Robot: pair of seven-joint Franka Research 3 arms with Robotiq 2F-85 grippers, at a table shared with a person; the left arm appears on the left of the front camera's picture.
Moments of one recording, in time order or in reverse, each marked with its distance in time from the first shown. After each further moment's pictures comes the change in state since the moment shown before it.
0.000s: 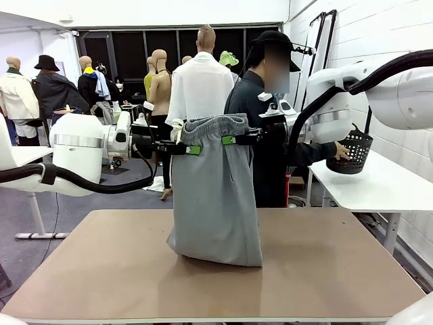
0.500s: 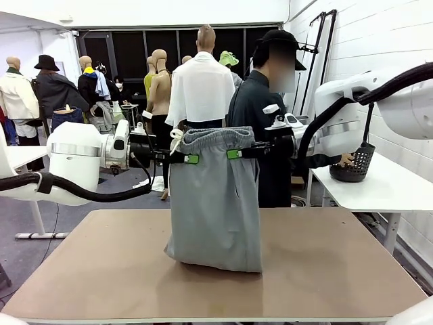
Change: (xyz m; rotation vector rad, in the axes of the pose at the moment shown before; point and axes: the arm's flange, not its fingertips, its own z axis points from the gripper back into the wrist) left arm -0.023 -0.001 0.003 0.006 0.007 0.101; right arm -0.035 0.037 0.008 0.038 -0.001 -0.098
